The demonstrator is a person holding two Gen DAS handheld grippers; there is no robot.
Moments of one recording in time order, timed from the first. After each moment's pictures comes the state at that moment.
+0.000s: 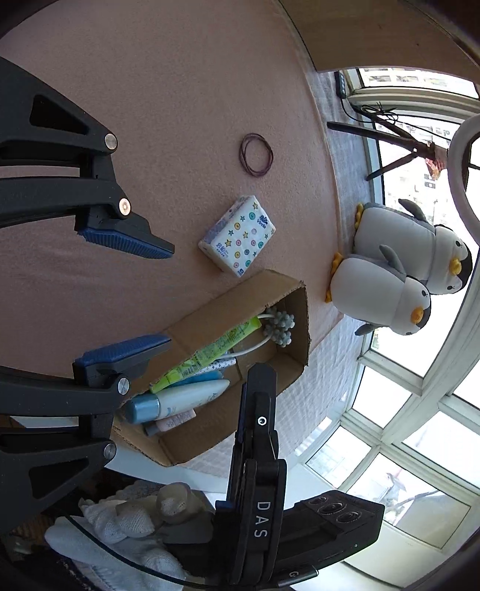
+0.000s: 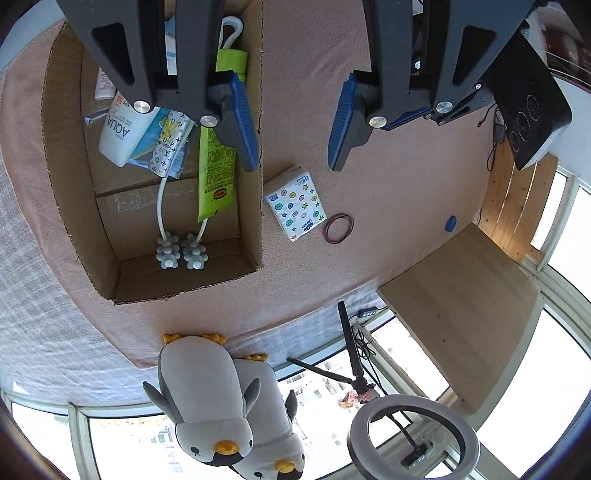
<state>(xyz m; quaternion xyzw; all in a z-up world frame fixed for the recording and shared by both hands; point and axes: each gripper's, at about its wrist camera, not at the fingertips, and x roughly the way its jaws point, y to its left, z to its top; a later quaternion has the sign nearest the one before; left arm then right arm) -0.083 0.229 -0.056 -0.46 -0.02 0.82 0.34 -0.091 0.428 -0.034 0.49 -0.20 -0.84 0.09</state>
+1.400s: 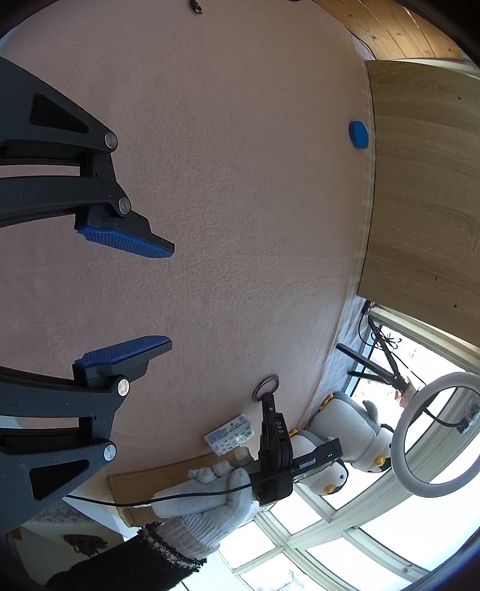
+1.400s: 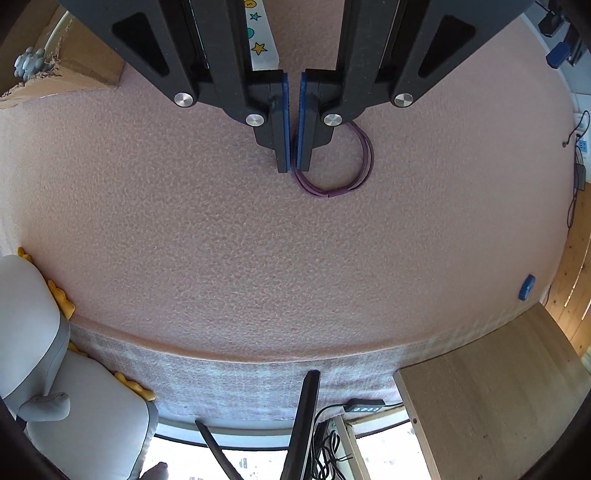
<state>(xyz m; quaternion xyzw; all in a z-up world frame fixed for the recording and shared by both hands) -0.063 -0.006 -0.072 -0.48 -0.13 0.86 0.13 -0.265 0.297 -0.133 0.60 -0.02 -0.79 0.10</state>
